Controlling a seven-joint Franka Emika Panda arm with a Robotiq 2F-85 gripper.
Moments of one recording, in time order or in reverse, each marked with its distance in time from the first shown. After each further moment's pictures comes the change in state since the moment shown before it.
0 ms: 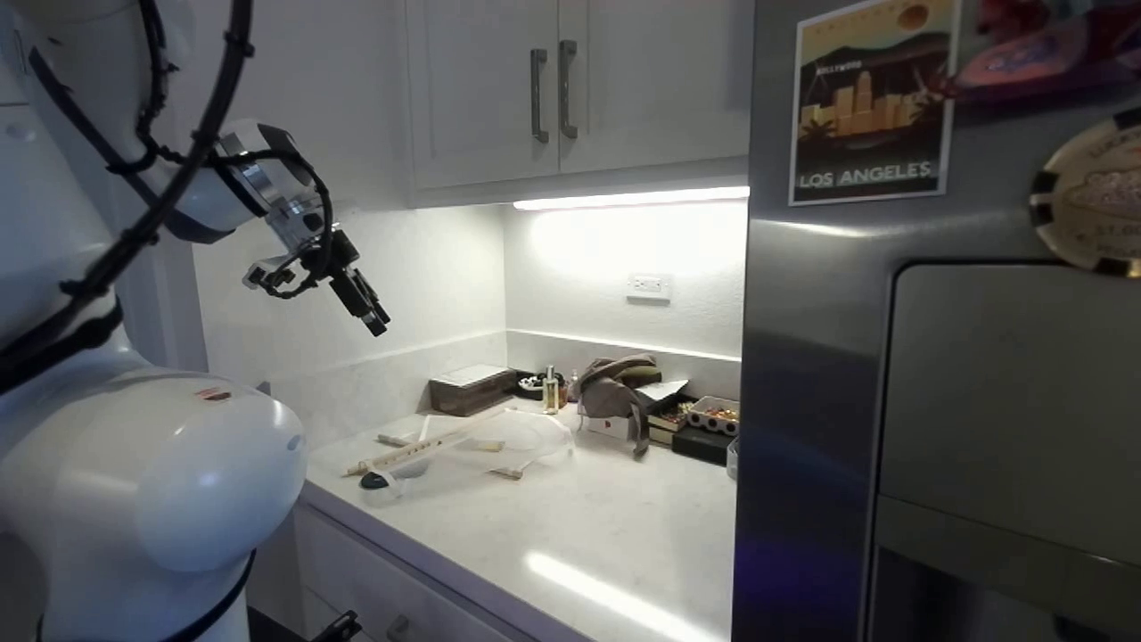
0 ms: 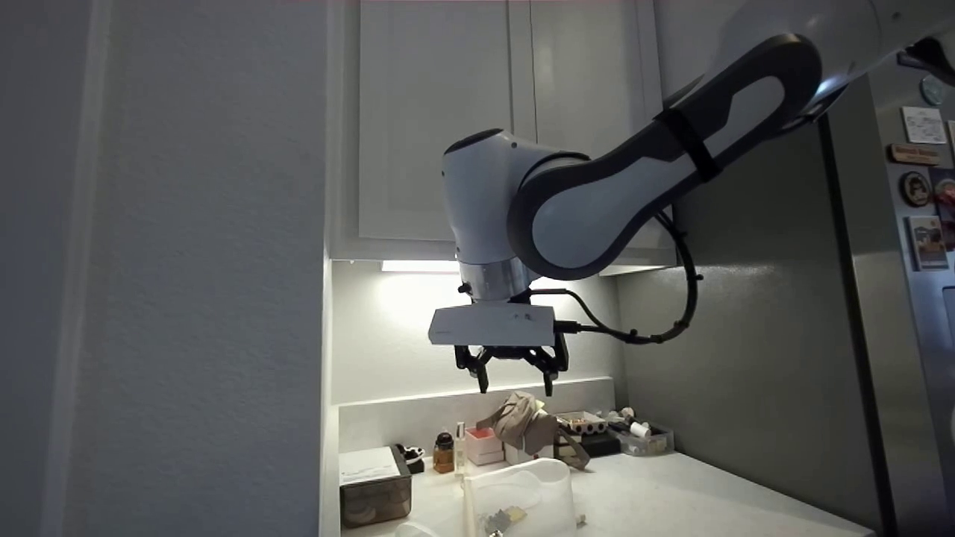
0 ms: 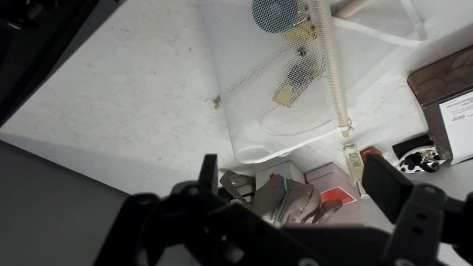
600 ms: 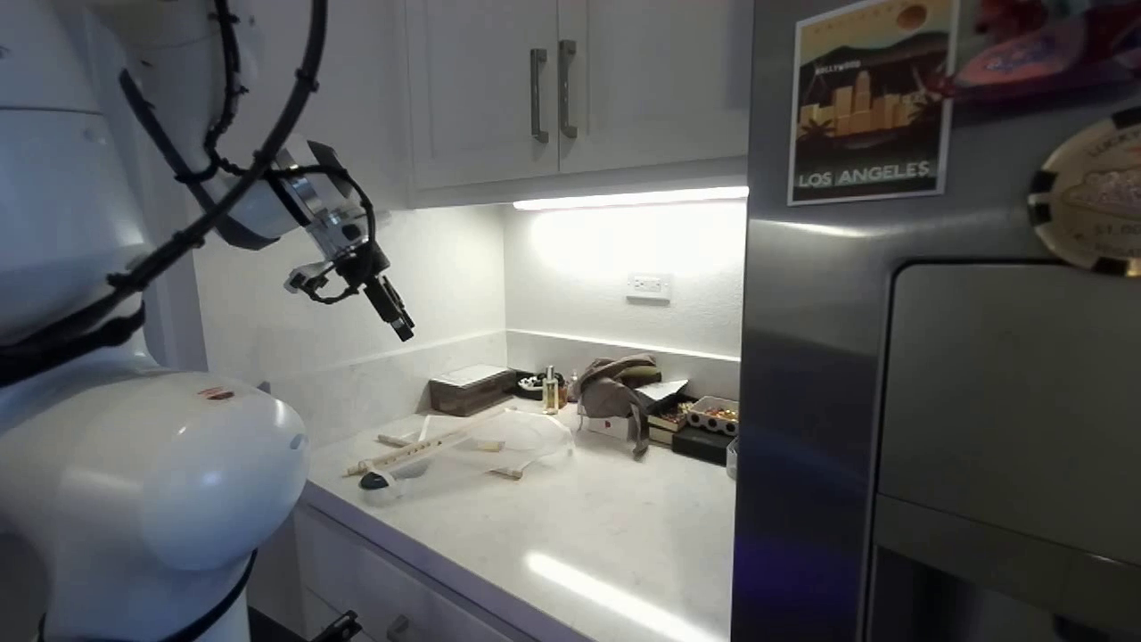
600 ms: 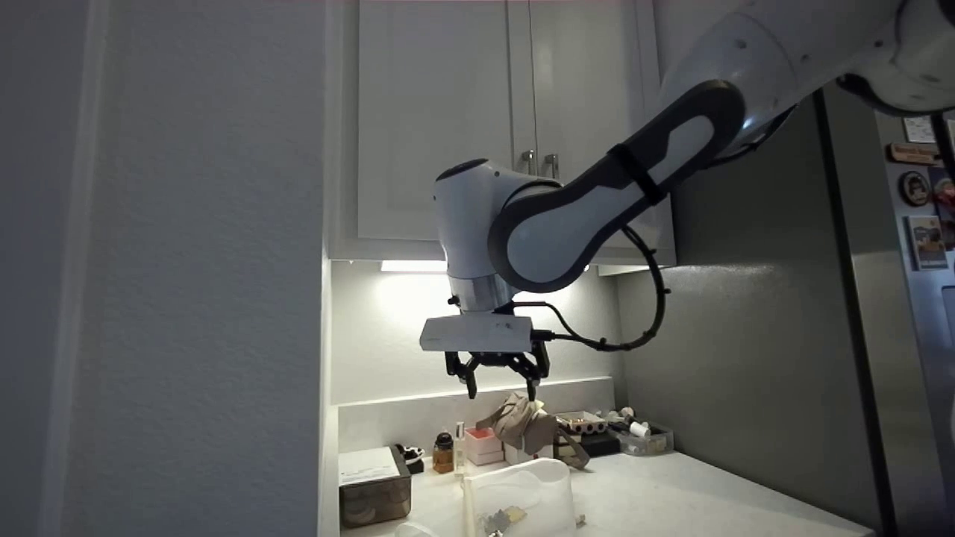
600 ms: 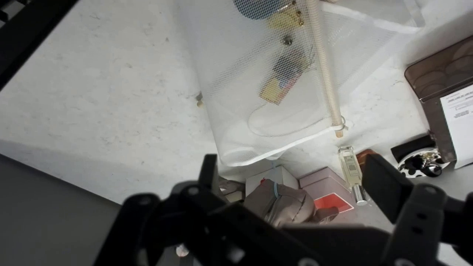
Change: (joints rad) arm 0.010 0.147 -0.084 0.081 -0.069 0.042 -0.004
